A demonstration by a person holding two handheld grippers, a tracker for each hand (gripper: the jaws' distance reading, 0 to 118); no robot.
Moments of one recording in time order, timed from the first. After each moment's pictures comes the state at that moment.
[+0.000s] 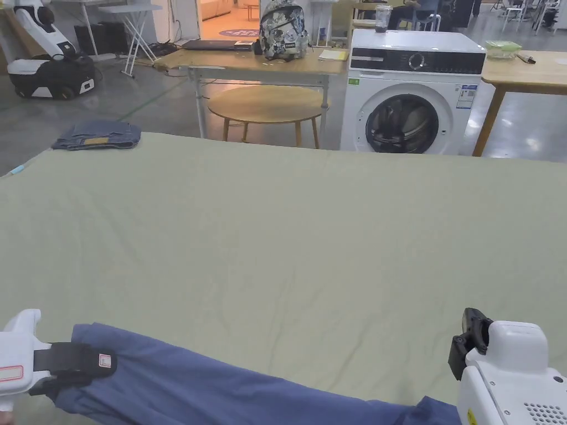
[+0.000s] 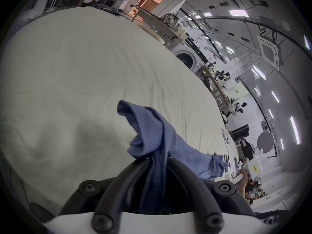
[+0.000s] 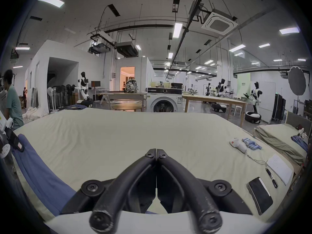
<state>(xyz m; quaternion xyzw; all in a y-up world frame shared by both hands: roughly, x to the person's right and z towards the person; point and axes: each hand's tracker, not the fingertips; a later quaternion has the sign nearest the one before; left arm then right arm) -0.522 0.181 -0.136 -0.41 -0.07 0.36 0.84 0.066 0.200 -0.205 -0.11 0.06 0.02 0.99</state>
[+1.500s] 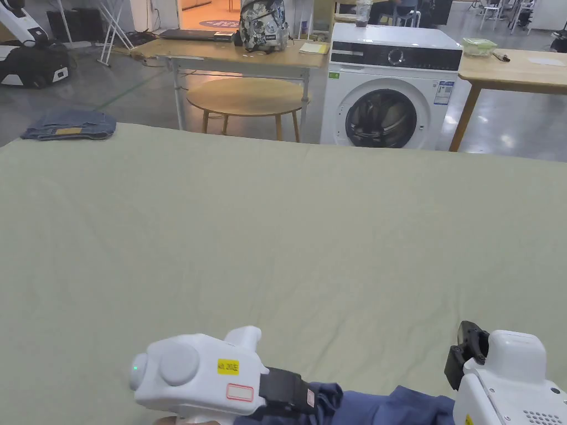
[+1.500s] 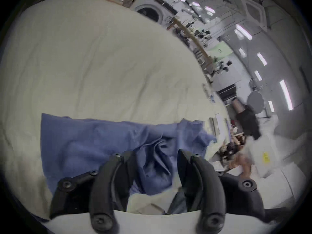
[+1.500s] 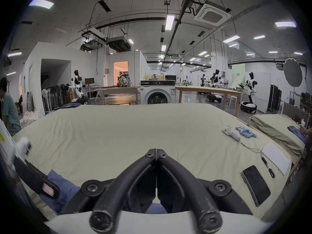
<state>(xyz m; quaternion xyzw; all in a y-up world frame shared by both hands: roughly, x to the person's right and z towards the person) -0.244 0.157 -0.215 -0.50 -0.23 0.28 0.79 0.092 0.195 -0.195 -0.15 0.03 0.00 0.99</state>
